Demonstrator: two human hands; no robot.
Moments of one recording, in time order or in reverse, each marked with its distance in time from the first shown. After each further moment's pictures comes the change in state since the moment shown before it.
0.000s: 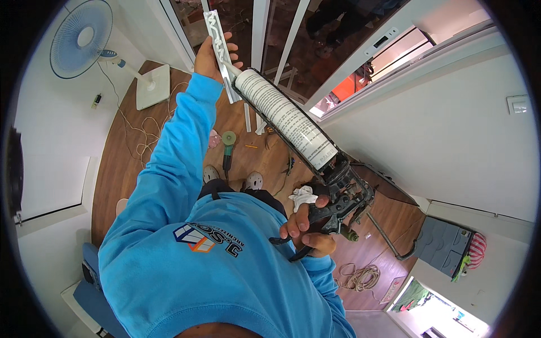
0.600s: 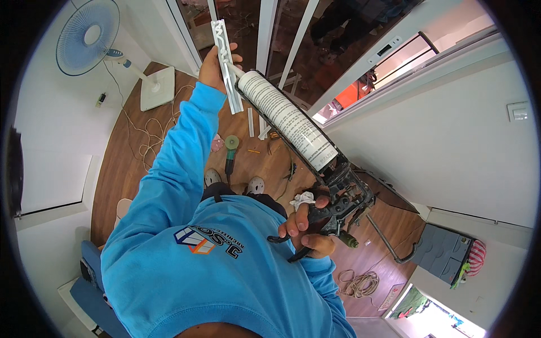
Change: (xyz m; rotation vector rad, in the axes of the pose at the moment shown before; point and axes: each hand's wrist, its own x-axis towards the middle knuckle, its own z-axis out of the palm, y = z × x) left_hand -0.012 -0.005 -0.007 -0.078 0.018 -0.041; right_hand 0.006 0.001 -0.001 0.007 -0.069 0.002
